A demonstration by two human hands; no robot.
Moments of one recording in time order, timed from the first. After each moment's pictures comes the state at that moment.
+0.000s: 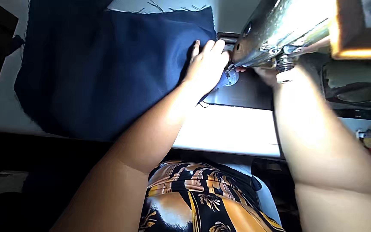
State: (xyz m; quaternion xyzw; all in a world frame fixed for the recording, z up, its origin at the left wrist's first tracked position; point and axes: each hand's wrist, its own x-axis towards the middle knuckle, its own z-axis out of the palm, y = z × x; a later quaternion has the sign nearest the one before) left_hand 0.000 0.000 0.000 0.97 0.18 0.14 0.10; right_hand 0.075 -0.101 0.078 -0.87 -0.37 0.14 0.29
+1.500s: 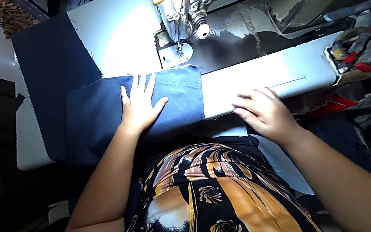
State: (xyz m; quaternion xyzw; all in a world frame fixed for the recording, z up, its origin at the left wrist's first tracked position) left_hand -0.146 -0.019 -0.019 0.98 0.21 0.01 0.07; right_hand 0.028 -0.341 -0.028 -0.80 -0.53 -0.01 0.29
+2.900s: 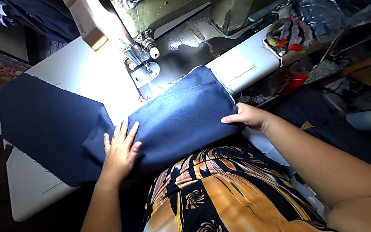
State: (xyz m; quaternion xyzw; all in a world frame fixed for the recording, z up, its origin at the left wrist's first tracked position) left_hand -0.225 -0.028 -0.025 0.99 0.12 0.02 0.11; right_hand 0.024 -0.379 -0.054 -0.69 -0.14 0.46 0.54
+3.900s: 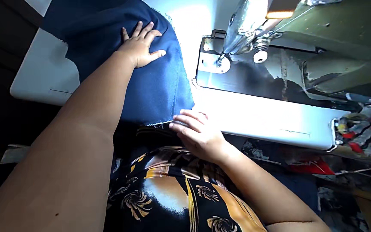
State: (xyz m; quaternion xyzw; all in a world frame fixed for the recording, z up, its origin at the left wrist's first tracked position) left_hand -0.127 0.125 -0.001 0.95 0.31 -0.01 0.10; right_hand -0.053 -0.217 -0.031 -0.56 -0.75 -0.01 0.35
